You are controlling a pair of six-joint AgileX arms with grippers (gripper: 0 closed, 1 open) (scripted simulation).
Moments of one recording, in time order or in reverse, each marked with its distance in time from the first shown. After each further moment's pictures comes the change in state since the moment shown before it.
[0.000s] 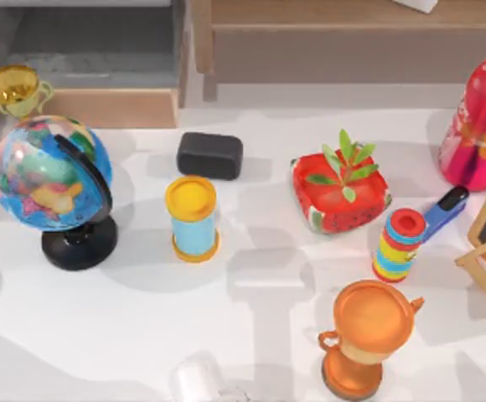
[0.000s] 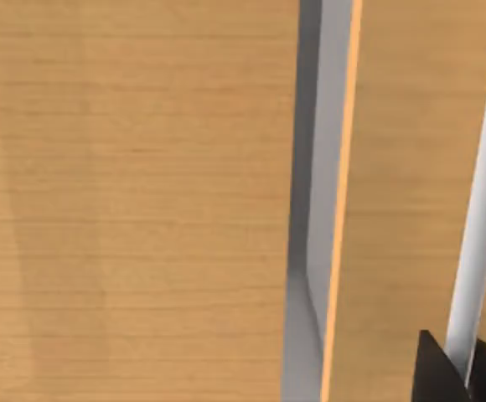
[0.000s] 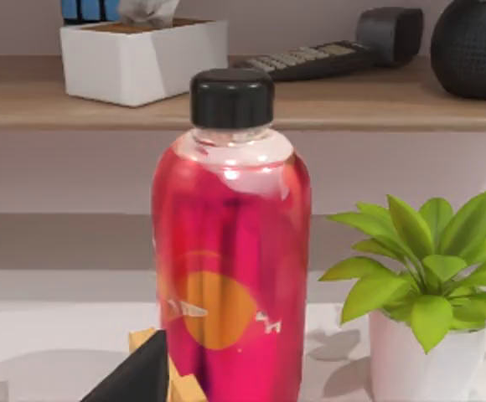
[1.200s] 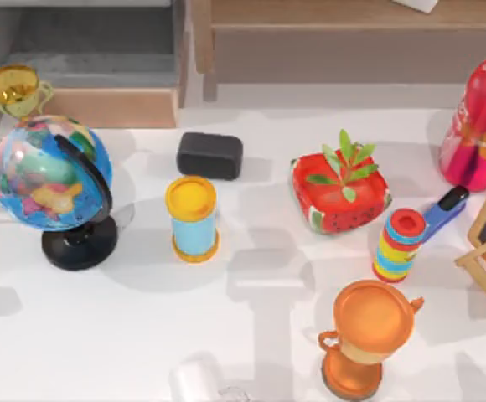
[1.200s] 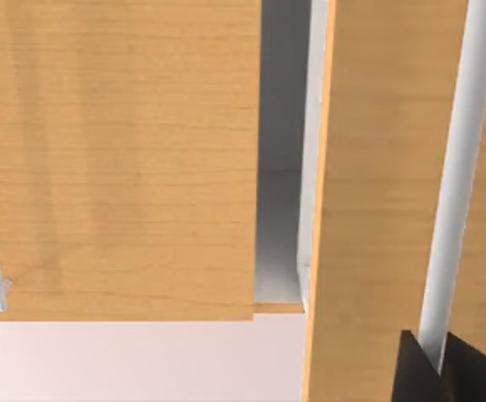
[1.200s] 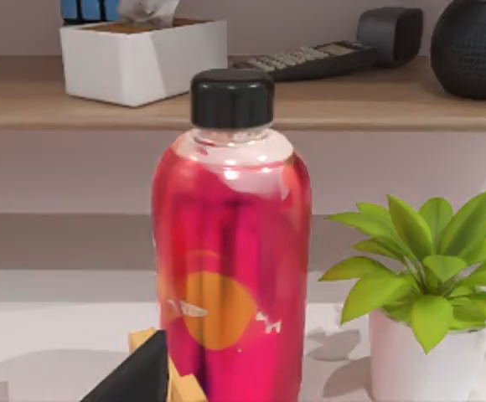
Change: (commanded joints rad) left arm 0.190 -0.157 -0.407 0.221 0.186 0.012; right arm 0.000 0.000 0.000 0.000 0.000 0.000
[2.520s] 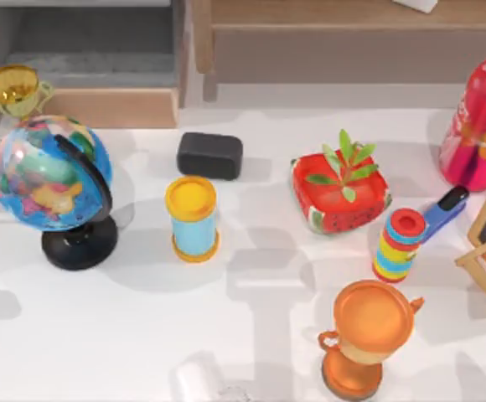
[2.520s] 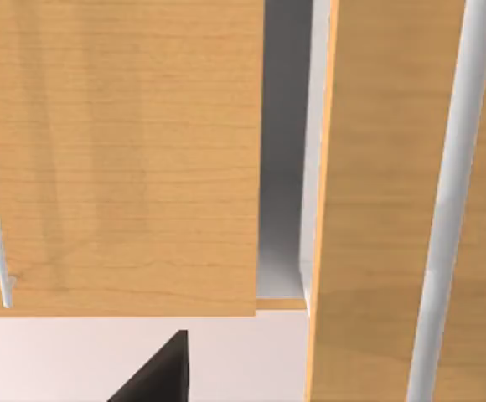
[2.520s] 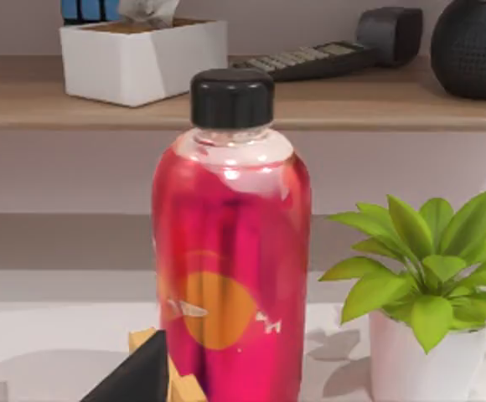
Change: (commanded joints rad) left arm 0.006 -0.004 -0.008 0.006 0.006 0.000; right arm 0.000 0.000 0.000 0.000 0.000 0.000
